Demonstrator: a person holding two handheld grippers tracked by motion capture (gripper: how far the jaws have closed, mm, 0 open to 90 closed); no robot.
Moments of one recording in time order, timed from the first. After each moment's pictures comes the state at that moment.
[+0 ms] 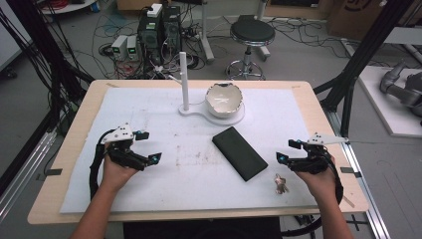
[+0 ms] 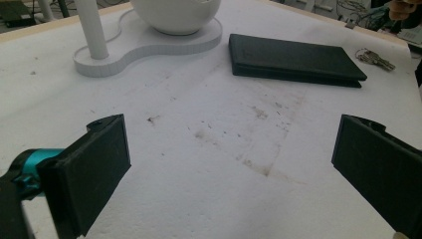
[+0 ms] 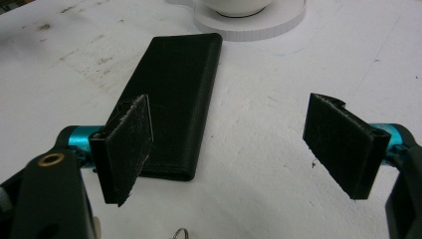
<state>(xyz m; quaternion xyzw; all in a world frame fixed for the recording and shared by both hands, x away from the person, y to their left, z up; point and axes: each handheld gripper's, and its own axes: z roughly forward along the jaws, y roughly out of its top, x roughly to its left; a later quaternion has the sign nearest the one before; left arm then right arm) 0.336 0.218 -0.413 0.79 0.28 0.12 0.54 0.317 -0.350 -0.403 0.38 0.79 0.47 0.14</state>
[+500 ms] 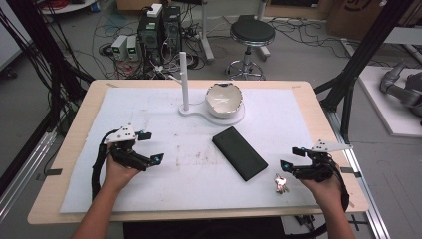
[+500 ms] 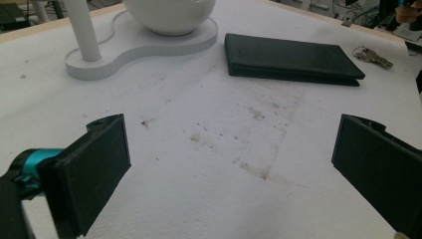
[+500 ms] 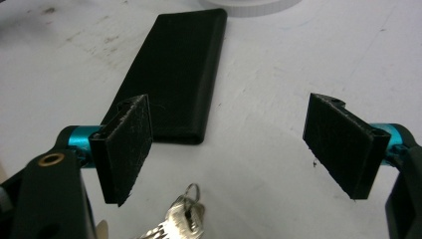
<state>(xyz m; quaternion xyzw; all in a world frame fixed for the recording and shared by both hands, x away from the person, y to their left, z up) 0.337 0.212 -0.416 0.79 0.27 0.11 0.54 0.299 -0.360 -0.410 0.39 0.79 0.45 0.13</state>
